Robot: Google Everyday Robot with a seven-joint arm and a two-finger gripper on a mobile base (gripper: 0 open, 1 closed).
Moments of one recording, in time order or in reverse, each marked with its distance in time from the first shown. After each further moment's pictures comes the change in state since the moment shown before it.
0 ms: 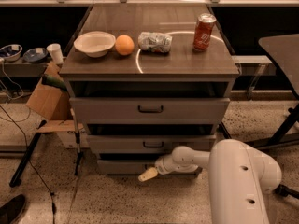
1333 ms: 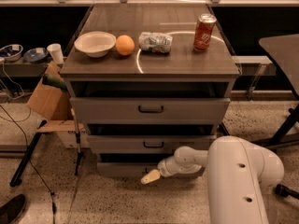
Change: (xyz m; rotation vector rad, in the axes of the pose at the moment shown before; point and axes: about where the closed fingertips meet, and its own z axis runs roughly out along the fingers) arm 0.027 0.005 -0.014 -0.011 0.080 0.090
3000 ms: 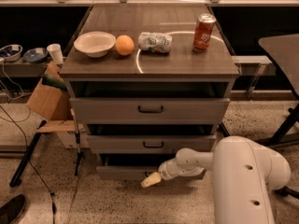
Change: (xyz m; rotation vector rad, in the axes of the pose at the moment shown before) arm 0.009 0.016 -0.010 -0.026 0.003 0.022
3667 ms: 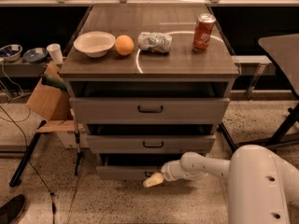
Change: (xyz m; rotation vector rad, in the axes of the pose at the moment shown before) arm -0.005 0.003 -0.011 0.003 -0.101 -0.038
